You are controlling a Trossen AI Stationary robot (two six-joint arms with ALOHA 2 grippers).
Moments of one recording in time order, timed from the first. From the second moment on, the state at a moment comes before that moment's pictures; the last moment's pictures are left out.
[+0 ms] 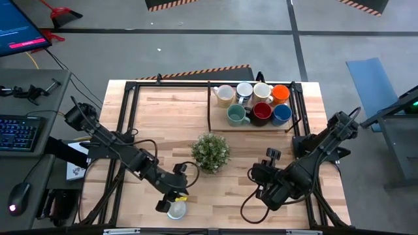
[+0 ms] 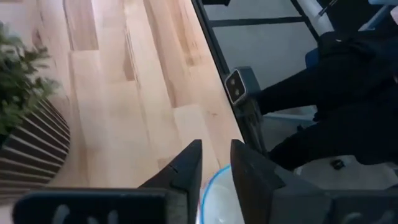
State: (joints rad) left arm -0.61 1.49 1.14 -0.40 -0.05 -0.36; right arm 0.75 1.62 1.52 -1.32 0.56 0.94
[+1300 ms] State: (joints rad) left arm -0.72 1.66 1.14 -0.60 -0.09 -0.85; right arm 0.75 1.62 1.52 -1.34 0.58 0.93
